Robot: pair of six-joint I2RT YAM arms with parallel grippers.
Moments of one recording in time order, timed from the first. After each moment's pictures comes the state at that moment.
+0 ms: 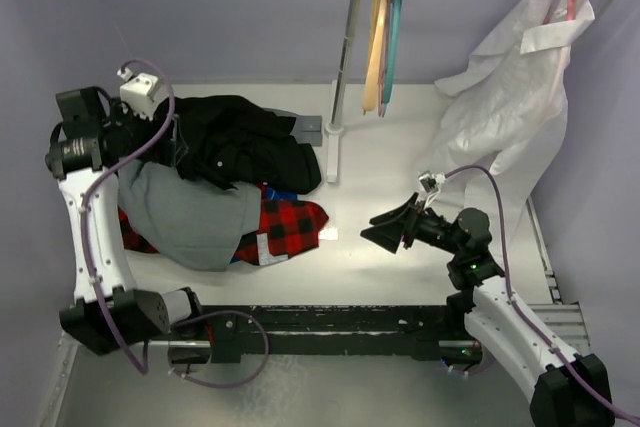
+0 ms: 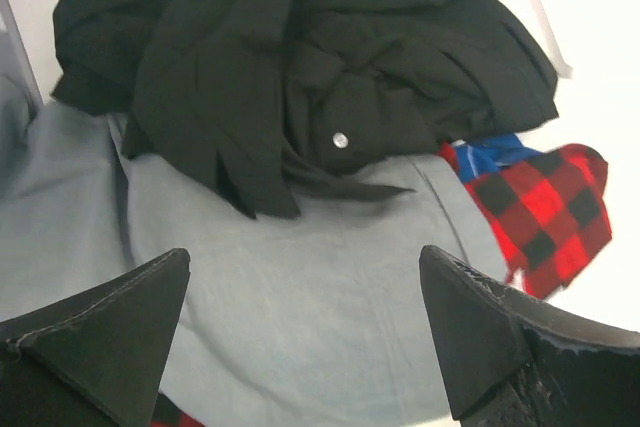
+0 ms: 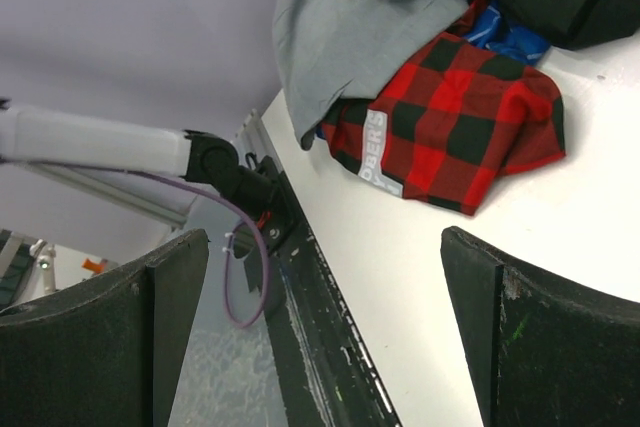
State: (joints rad) left arm 0.35 1.15 1.41 -0.97 0.59 0.38; right arm 0.32 0.65 0.20 0.43 -0.79 0.81
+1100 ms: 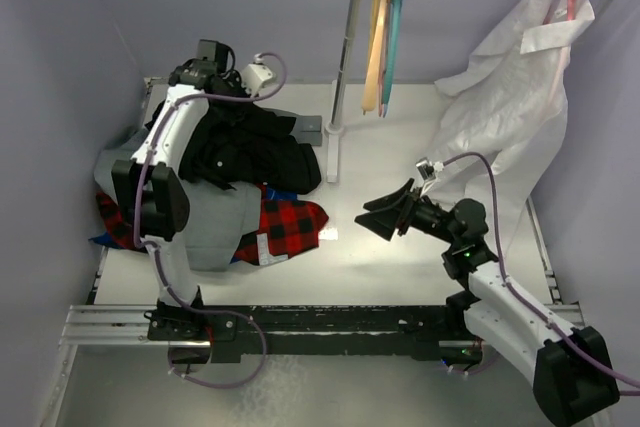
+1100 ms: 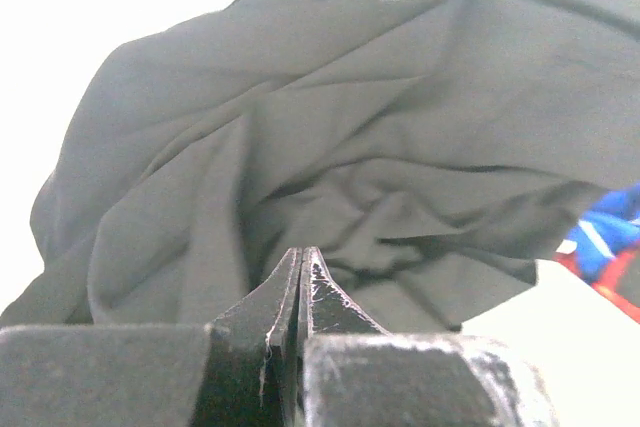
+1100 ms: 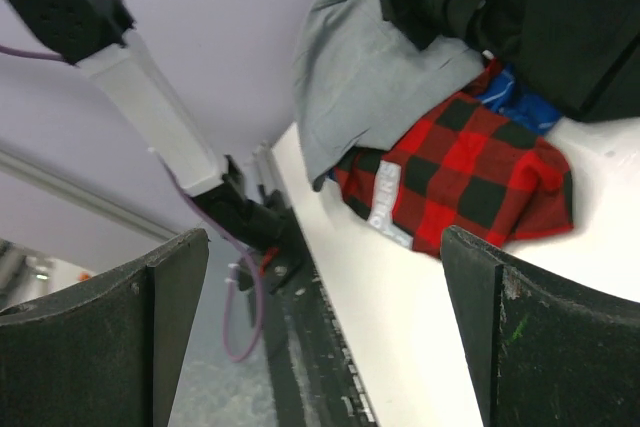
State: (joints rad) left arm -0.11 1.98 1.91 -0.88 0.27 0.70; right arm 0.35 0.82 0.23 0.71 -0.76 0.91
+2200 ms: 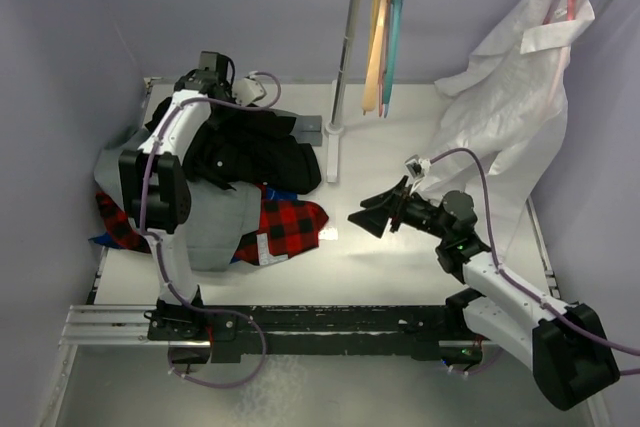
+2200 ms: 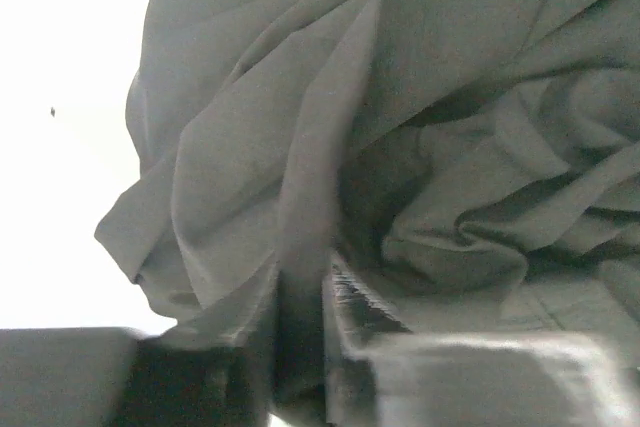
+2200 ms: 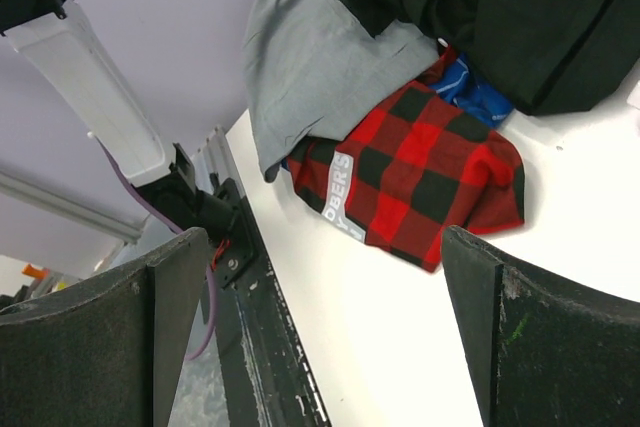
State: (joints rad) left arm -0.13 2.01 1.82 -0.78 -0.09 0.86; right arm 0.40 0.91 0.30 0.61 -0.69 0.71
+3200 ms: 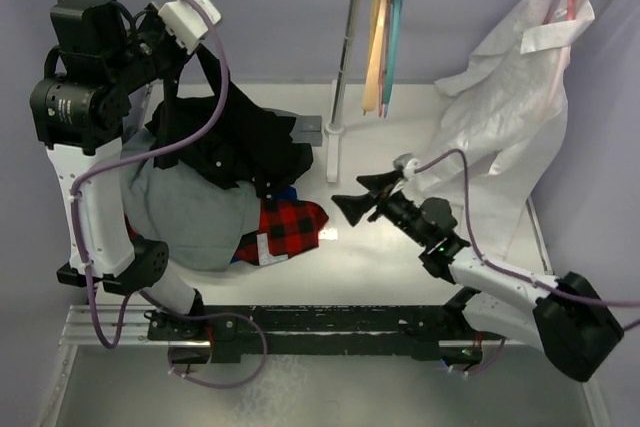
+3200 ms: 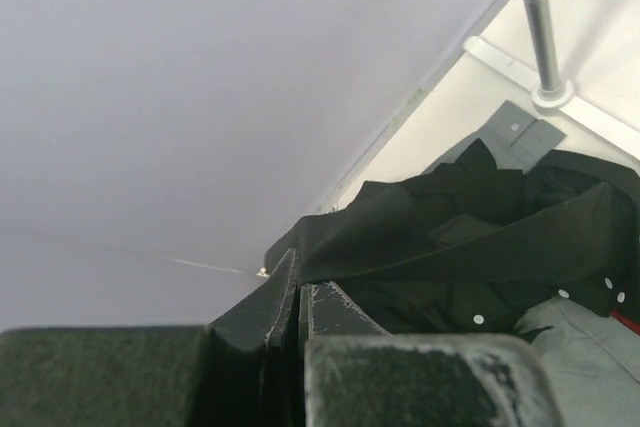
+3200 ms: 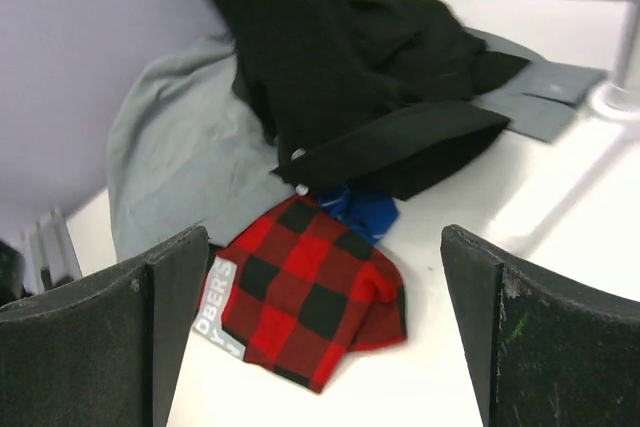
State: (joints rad) left arm -0.17 1.62 2.58 -1.23 0.27 0.72; right arm 0.59 0.99 0.31 0.77 -0.18 0.47
